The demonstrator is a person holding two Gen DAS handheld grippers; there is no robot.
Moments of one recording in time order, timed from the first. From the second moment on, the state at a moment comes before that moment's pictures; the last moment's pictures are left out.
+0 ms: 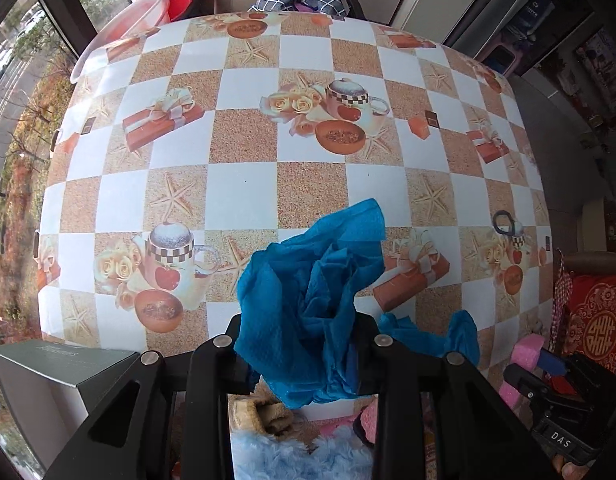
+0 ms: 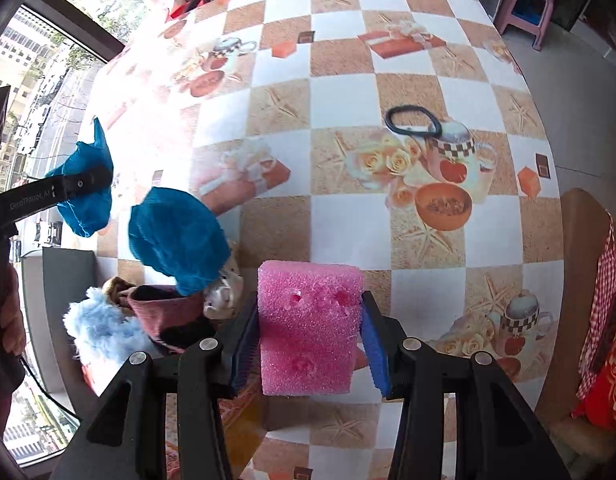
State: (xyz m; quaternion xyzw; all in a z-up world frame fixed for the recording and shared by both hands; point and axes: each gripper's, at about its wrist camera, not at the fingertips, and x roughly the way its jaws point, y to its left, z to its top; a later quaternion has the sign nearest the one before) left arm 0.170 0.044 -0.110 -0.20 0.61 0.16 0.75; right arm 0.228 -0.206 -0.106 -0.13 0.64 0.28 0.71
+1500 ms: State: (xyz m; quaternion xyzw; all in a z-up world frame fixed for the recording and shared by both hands) left arm -0.035 0.013 -0.053 -0.21 0.60 0.15 0.76; right arm 0.040 -0.100 -0.047 -0.27 0.59 0.44 0.62
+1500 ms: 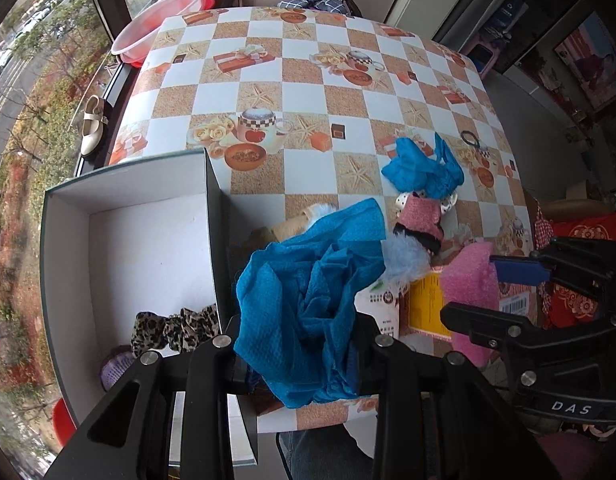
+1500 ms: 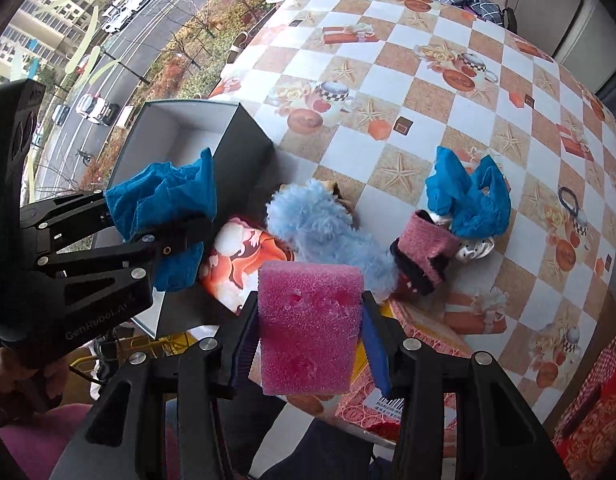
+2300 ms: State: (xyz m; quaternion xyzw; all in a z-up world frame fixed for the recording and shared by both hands) left arm -0.098 0.011 -0.062 -0.22 0.63 0.12 0.74; right arm -0.016 -0.081 -0.075 -0.34 0.61 0.47 0.55
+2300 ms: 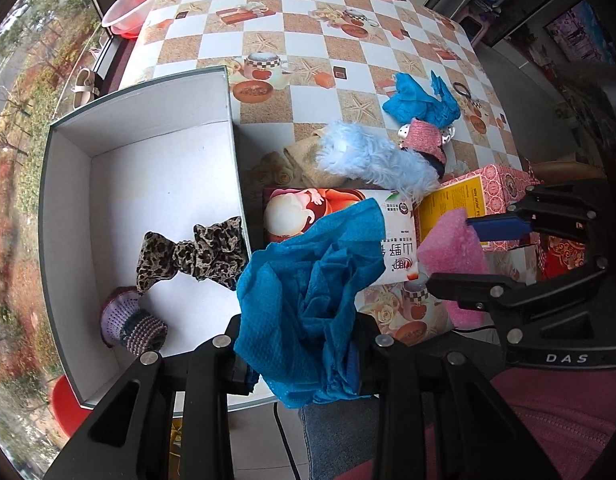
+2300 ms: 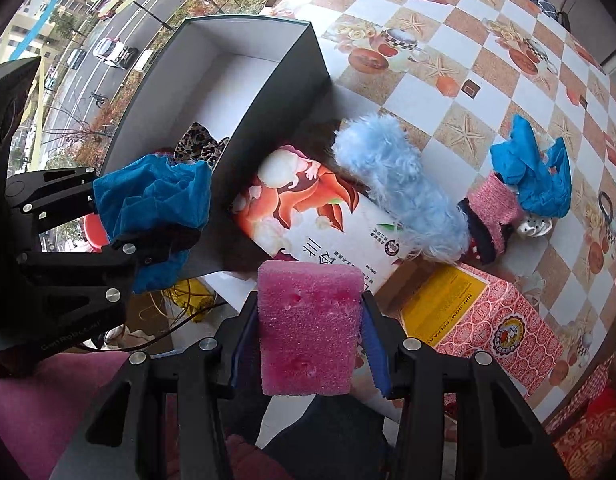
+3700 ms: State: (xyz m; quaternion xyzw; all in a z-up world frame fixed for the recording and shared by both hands) left arm -0.165 0.172 -0.070 -0.32 0.53 0.32 0.72; right arm -0.061 0.099 -0.059 -0.33 0.58 0.53 0.52
